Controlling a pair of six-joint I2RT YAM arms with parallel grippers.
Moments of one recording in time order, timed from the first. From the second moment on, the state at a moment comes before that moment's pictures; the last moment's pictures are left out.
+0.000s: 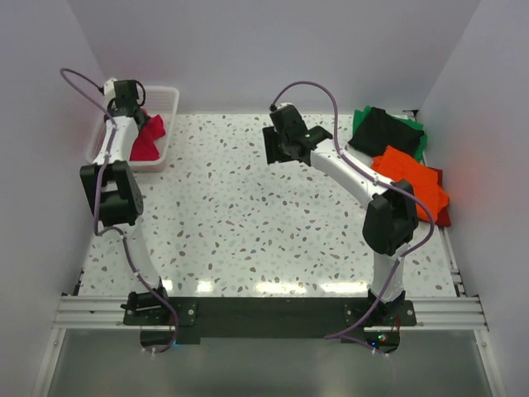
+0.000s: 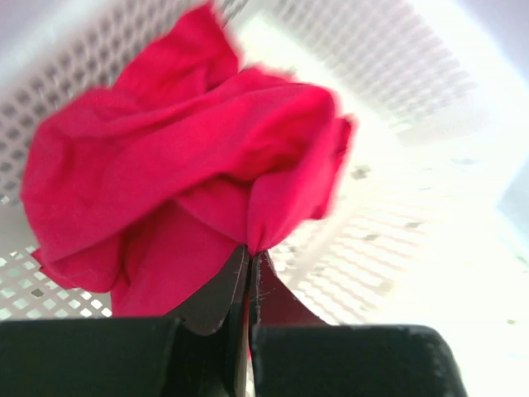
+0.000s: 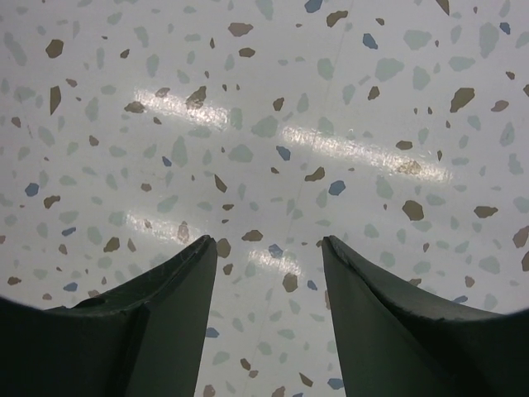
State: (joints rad) left arm 0.17 2.19 1.94 -0.48 -0.33 -0.51; right arm 0.62 1.94 1.79 -0.65 0.22 0.32
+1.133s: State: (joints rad) left arm -0.09 1.41 1.78 0.06 0.67 -0.65; right arm 0.62 1.61 1.41 -0.57 0.36 0.46
